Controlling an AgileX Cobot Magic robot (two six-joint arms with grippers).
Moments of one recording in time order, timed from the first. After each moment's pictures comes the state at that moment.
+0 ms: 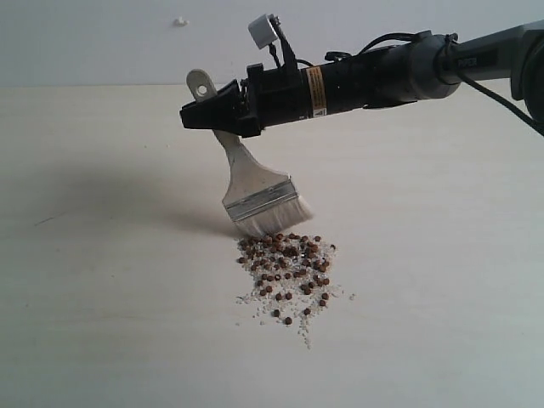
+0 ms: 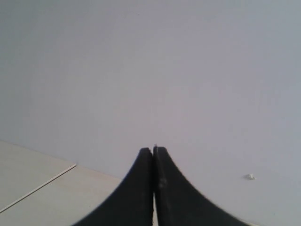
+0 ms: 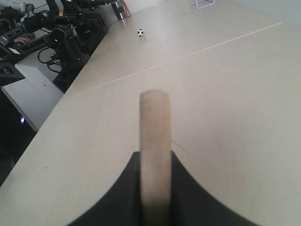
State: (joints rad) left arm 0.25 0.01 0.00 0.13 -0.15 -0.40; right arm 0.35 2.38 -1.68 -1.52 -1.22 1.31
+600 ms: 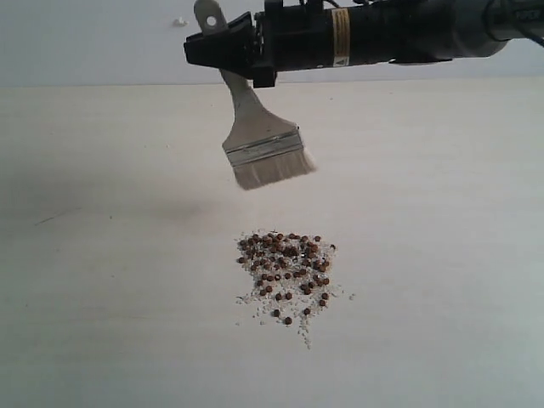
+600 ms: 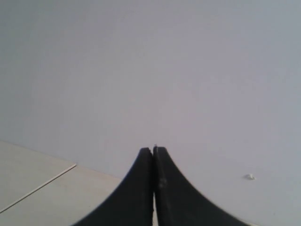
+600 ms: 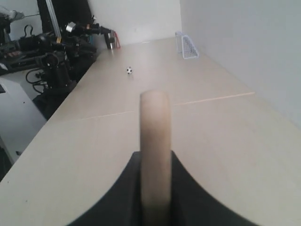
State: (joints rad) left arm 0.25 0.01 0.00 0.13 -0.15 -0.40; right arm 0.32 2.20 -1.60 -1.44 -1.22 1.19
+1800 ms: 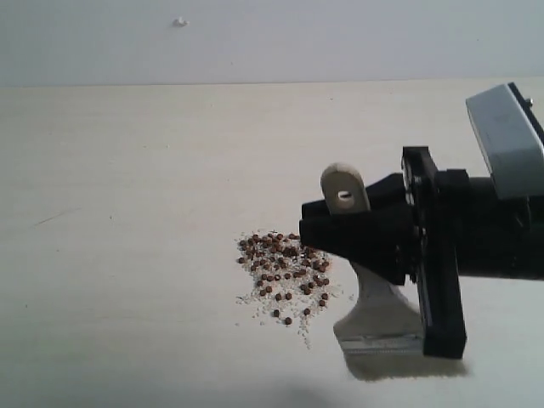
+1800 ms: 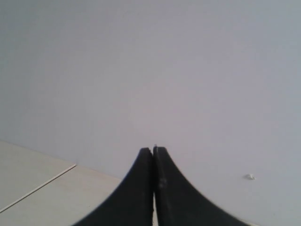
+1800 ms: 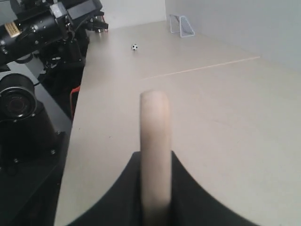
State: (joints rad) left arm 0.25 0.01 0.00 0.13 -0.15 -0.40; right arm 0.24 1.41 -0.38 -1.30 -1.22 0.72
